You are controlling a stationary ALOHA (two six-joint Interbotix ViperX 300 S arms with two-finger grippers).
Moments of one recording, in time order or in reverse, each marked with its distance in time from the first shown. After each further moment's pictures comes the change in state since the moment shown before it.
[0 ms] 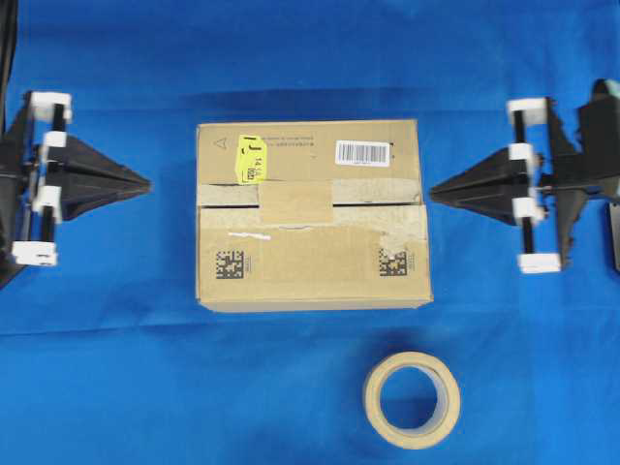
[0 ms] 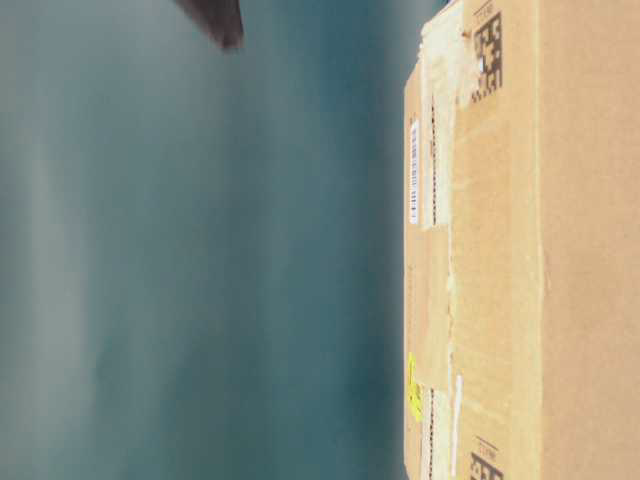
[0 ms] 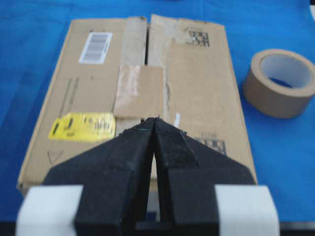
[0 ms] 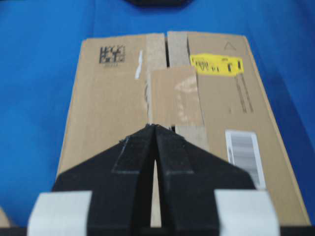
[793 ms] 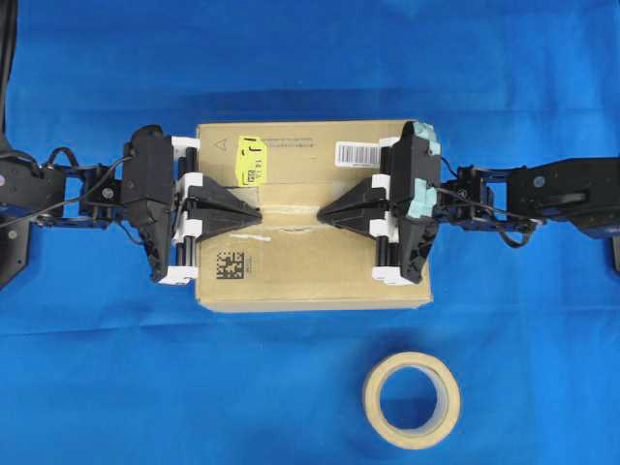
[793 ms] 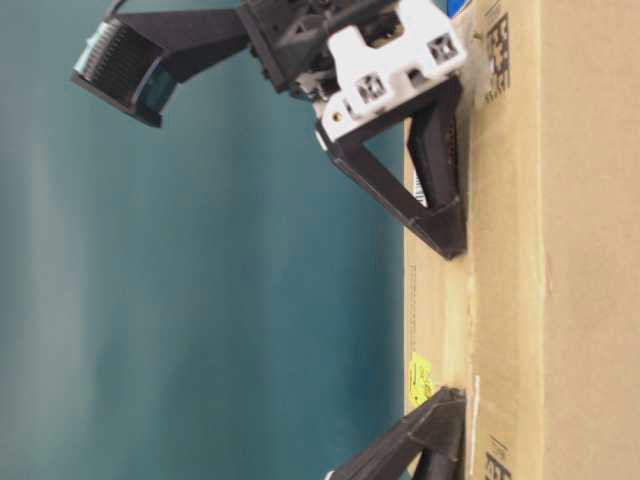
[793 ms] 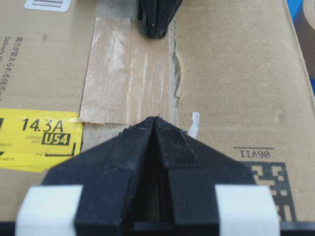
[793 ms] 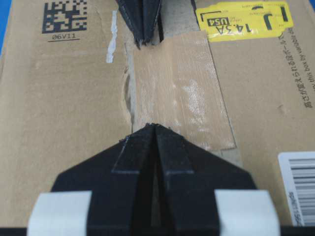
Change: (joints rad) left arm -0.025 0.732 -0.158 -0.003 -0.336 0.005; right arm -0.002 0.617 -0.259 0.029 -0.166 0.051
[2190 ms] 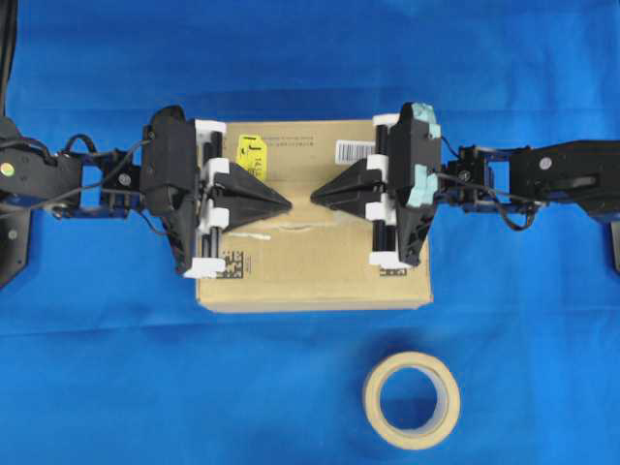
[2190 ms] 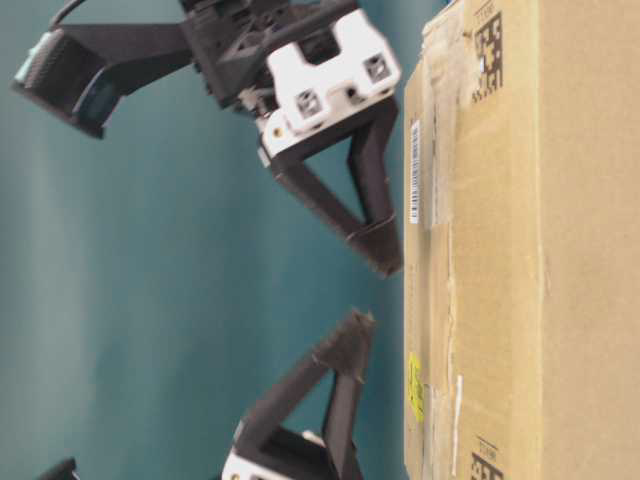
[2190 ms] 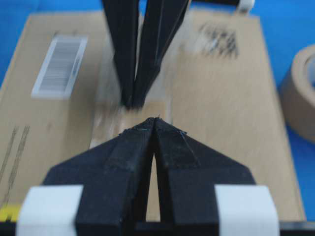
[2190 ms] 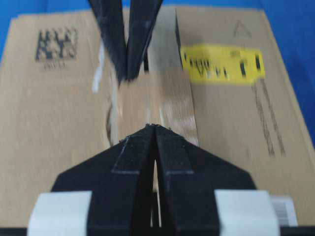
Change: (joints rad) left arm 0.005 0.026 -0.143 0.002 -0.029 0.025; right arm -0.044 -0.015 -0.055 -0.101 -0.011 -0.002
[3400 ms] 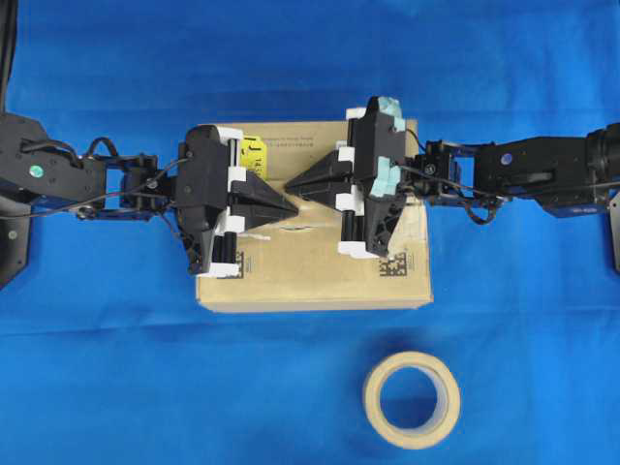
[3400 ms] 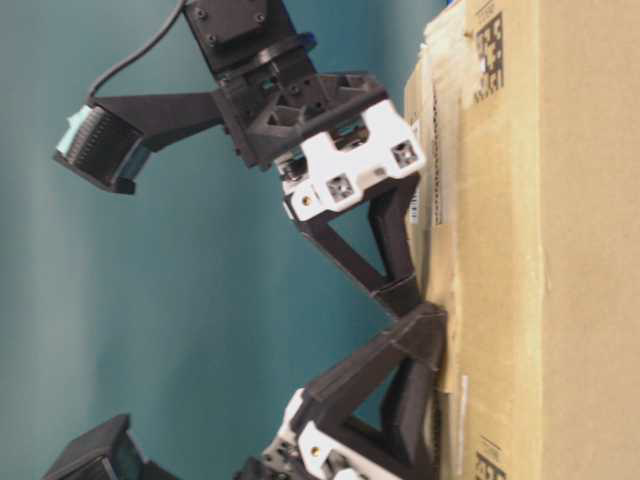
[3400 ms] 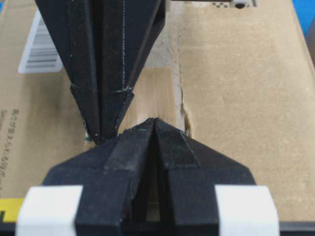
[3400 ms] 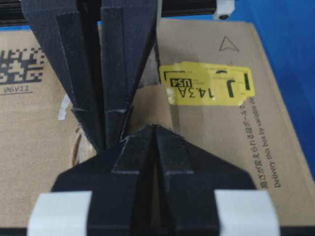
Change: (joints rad) left arm 0.015 0.080 -0.026 -0.002 0.084 0.095; right arm -0.029 0.114 -0.071 0.005 -0.034 0.000
